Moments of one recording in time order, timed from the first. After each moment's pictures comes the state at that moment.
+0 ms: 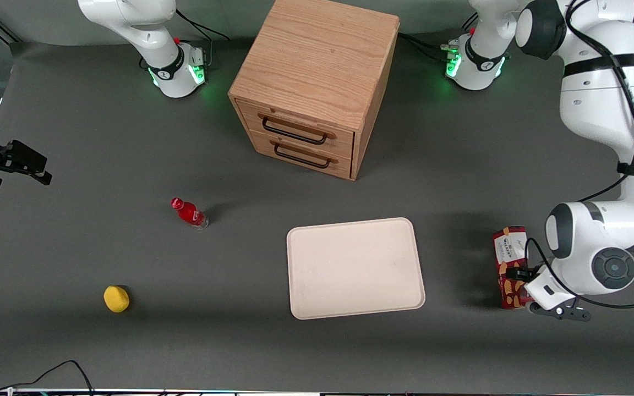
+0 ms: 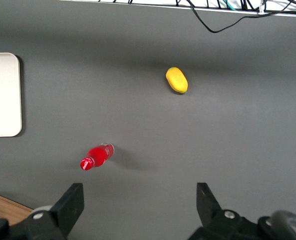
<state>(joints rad) -0.07 0.82 0.10 -1.36 0.03 2.11 0.14</state>
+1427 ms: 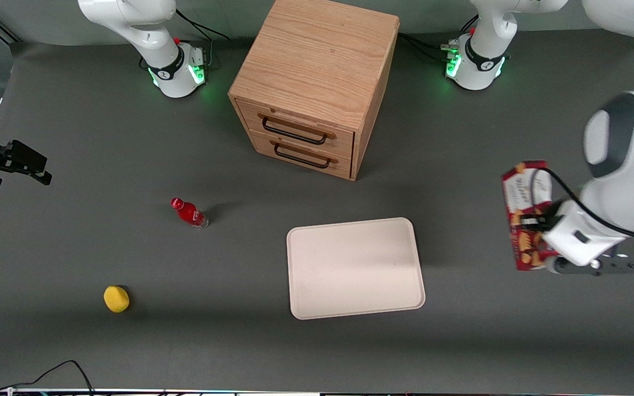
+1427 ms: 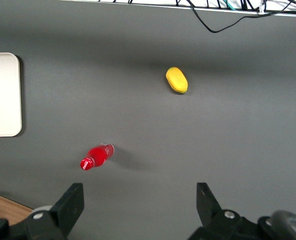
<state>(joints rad) -0.22 0.47 0.01 -1.18 0.02 1.52 -0.27</state>
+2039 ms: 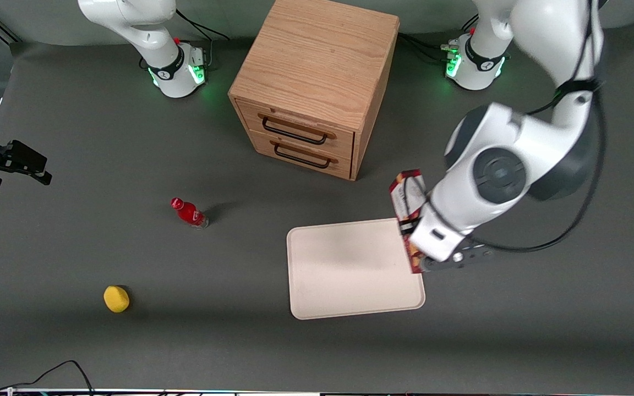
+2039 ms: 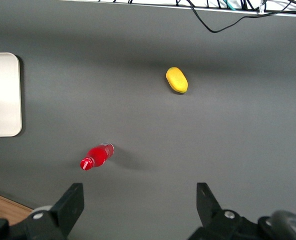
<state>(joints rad) -0.32 0.63 -0.18 -1.17 0.03 1.78 -0.63</state>
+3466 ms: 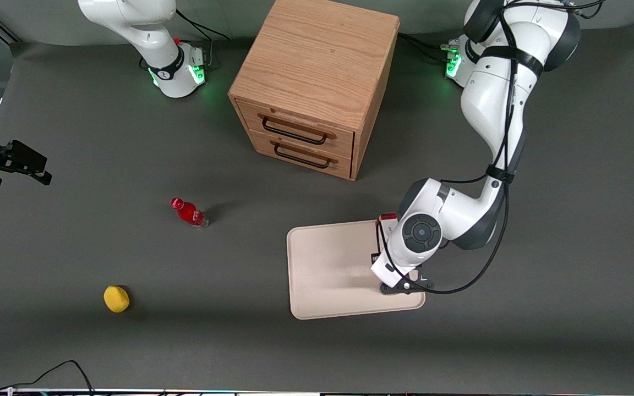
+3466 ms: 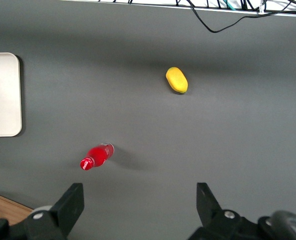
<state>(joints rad) -0.34 0.88 -0.18 -1.24 0.15 2.10 -0.58</state>
